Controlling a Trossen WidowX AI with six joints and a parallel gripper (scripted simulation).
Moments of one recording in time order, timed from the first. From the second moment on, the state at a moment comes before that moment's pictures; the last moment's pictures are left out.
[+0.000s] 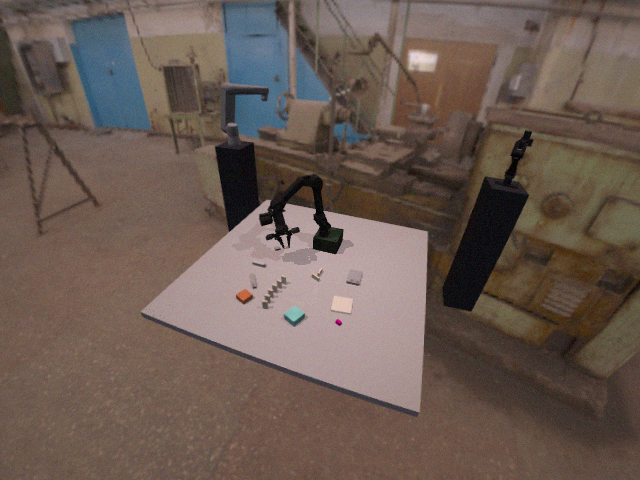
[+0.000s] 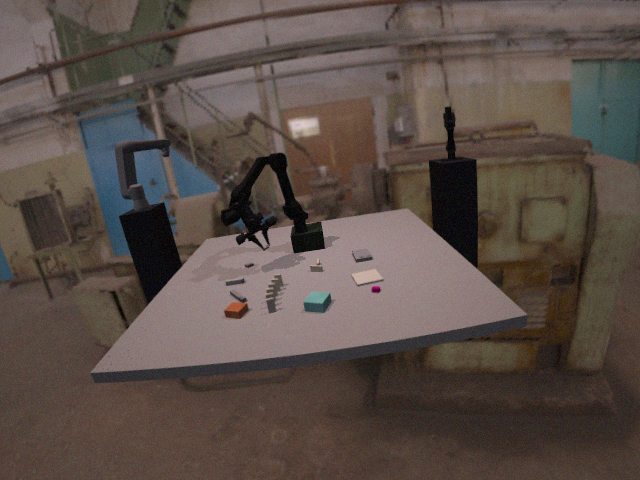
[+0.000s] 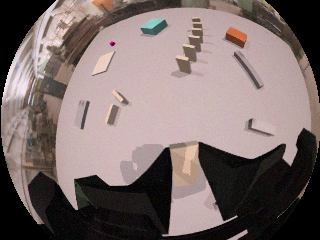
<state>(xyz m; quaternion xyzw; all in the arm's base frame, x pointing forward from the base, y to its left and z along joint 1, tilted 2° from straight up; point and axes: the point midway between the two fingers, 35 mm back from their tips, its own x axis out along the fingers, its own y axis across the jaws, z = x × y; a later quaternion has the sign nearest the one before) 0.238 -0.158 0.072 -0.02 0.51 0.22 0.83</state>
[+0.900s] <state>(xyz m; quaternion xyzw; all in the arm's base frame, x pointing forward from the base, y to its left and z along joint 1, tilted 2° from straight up) 0.222 -0.173 0.079 -0.02 0.13 0.19 0.97</state>
